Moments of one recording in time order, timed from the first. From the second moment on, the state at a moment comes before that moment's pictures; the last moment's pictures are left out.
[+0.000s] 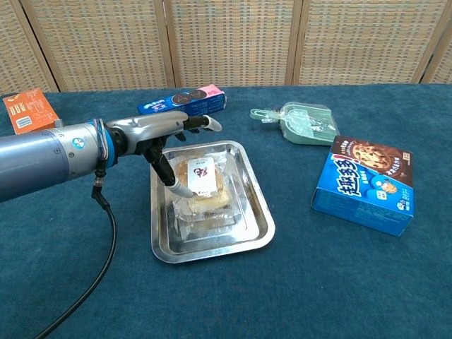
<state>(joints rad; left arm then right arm) -0.86 -1.65 -0.24 -1.42 1.04 0.76 0.26 0.12 -1.07 0.16 -1.60 -1.35 1.41 0.06</state>
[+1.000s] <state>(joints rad) -0.29 -1.01 -0.03 -1.79 1.31 1.39 0.09 0.11 -1.07 0.15 -1.64 -1.41 1.47 0.03</state>
